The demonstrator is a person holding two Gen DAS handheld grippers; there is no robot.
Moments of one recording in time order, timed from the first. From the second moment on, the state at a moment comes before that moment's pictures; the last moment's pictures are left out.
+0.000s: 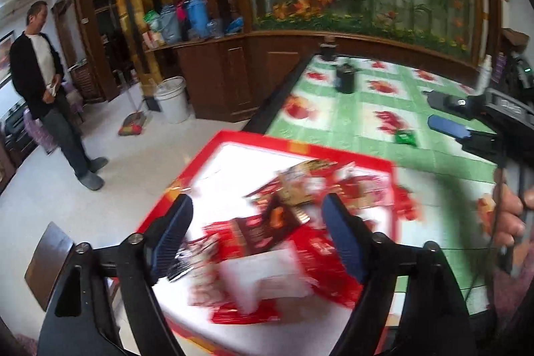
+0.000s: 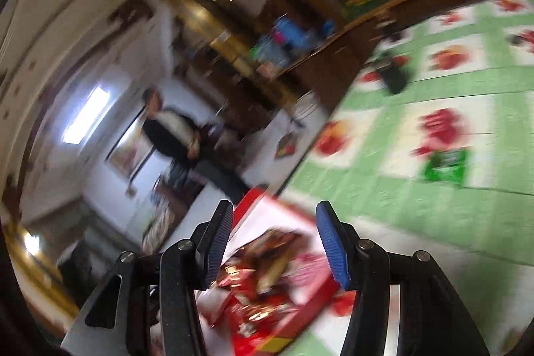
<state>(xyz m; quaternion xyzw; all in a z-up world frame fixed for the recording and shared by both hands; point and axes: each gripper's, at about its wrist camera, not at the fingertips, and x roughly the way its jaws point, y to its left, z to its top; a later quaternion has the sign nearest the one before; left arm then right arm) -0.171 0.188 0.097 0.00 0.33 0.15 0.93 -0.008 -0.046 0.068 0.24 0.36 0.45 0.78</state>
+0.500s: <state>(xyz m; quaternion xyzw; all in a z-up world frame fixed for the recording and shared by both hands) -0.147 0.077 0.117 0.05 0.30 0.11 0.95 -0.050 -0.161 0.085 0.15 0.29 0.34 0.88</state>
